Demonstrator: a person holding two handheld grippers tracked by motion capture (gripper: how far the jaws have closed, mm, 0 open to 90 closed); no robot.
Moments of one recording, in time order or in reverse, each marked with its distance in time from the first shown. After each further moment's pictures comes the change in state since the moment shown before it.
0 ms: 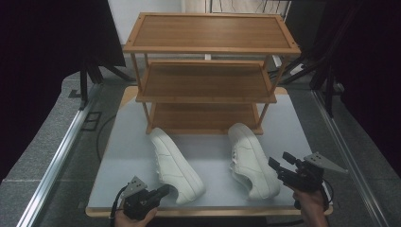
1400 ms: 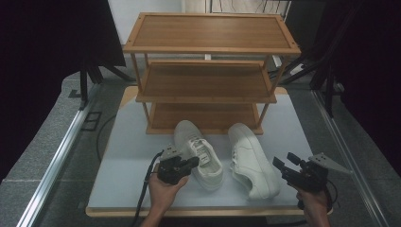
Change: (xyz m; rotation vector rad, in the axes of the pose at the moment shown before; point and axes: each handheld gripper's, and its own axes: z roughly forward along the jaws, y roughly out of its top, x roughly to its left) left arm -0.033 0.085 0.082 0.016 -0.059 0.079; right arm -0.013 -0.003 -0.004 -0.005 -0.030 0.029
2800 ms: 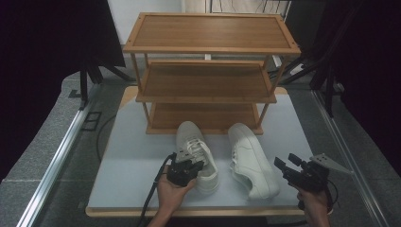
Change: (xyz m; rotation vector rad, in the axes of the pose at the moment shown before) left arm -0.006 -0.012 0.019 0.103 0.084 0.058; right arm -0.006 -0.003 0.001 0.009 -0.018 0.033
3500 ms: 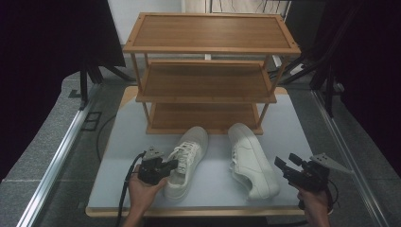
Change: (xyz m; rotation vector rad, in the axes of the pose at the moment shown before) left arm 0.059 -0.016 -0.046 -0.007 0.015 -0.046; right arm 0.001 0.001 0.000 0.004 -0.009 -0.003
